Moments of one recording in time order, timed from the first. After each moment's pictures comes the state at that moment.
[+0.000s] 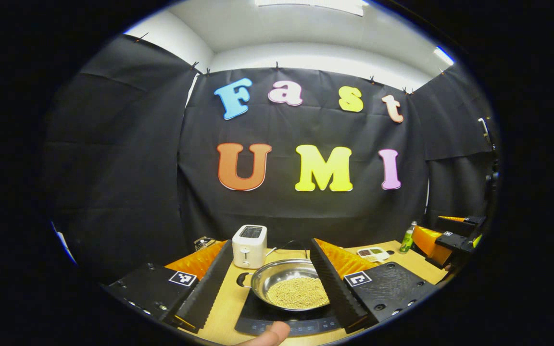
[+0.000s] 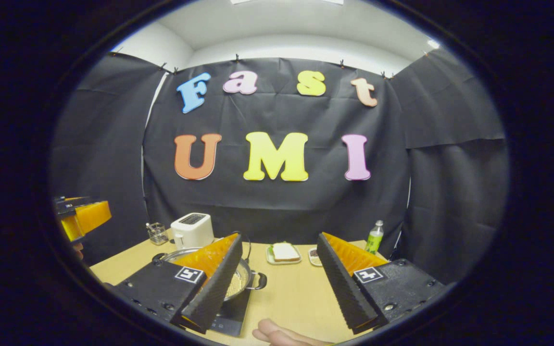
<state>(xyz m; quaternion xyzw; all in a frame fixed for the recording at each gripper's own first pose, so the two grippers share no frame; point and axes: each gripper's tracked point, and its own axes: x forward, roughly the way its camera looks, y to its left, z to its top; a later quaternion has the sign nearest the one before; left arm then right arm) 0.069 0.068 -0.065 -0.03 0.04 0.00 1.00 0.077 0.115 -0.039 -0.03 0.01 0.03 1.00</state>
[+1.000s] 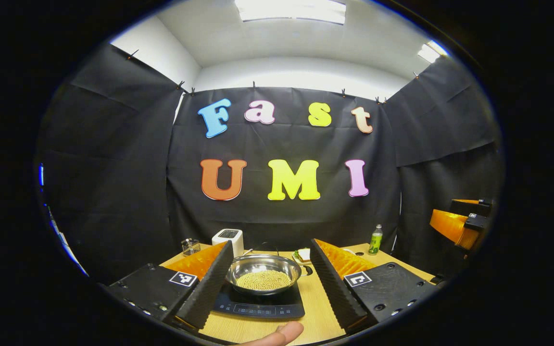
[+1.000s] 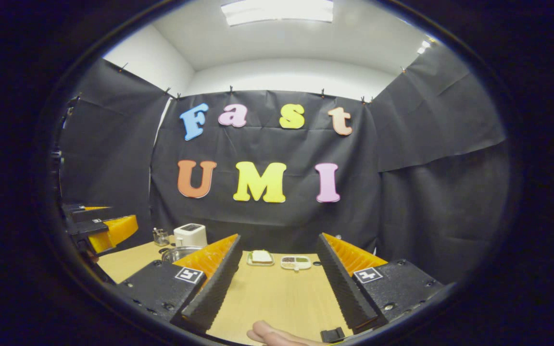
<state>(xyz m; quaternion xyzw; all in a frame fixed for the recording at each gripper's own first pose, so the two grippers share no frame) -0.037 -0.013 -0.048 -0.01 0.01 -0.03 1.00 -0.091 0.011 -0.014 -0.04 -0.05 0.02 1.00</state>
